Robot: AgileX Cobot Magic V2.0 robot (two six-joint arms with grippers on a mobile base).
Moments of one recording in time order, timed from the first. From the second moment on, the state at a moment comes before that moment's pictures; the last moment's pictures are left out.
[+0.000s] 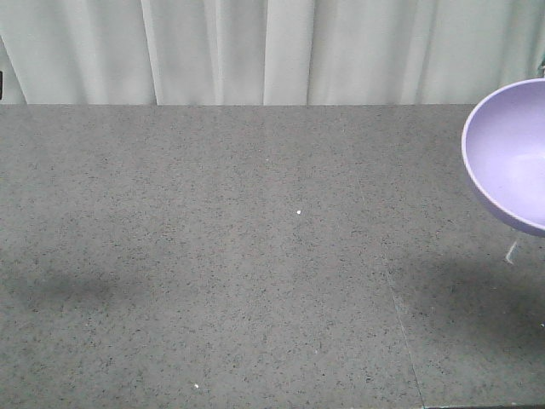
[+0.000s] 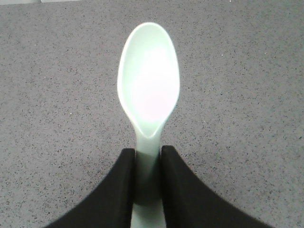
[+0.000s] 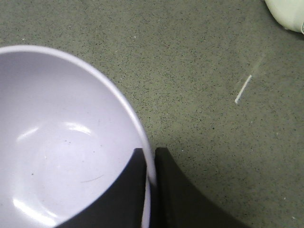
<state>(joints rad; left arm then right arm) -0.22 1.21 -1.47 0.18 1.11 -0.28 0.07 1.00 -1.28 -0.13 1.08 0.13</state>
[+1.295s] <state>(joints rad) -0.22 1.21 -1.47 0.18 1.11 -0.28 0.07 1.00 -1.28 -0.13 1.08 0.13</state>
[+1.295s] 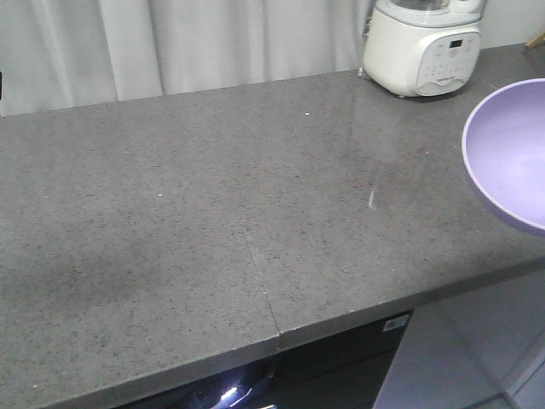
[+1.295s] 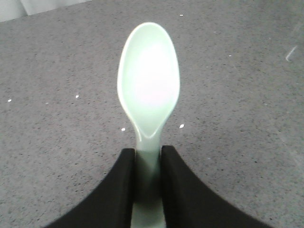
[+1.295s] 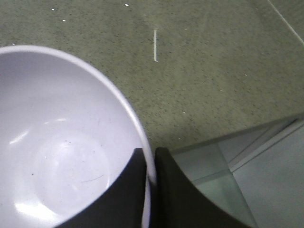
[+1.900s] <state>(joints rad) -0.22 1.21 -1.47 0.18 1.11 -0.28 0.07 1.00 -1.28 -0.13 1.08 0.13</state>
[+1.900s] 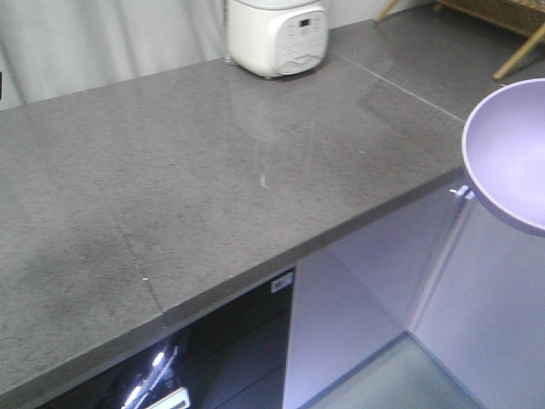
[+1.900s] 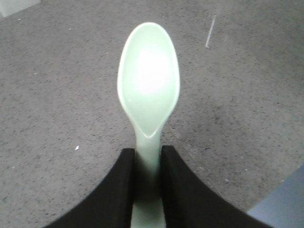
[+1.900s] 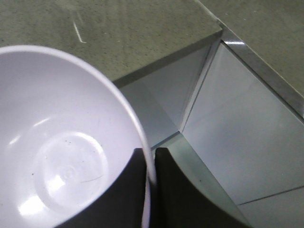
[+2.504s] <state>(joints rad) -0.22 1.21 -1.47 0.18 1.11 -0.28 0.07 1.00 -1.28 -0.13 1.09 0.13</state>
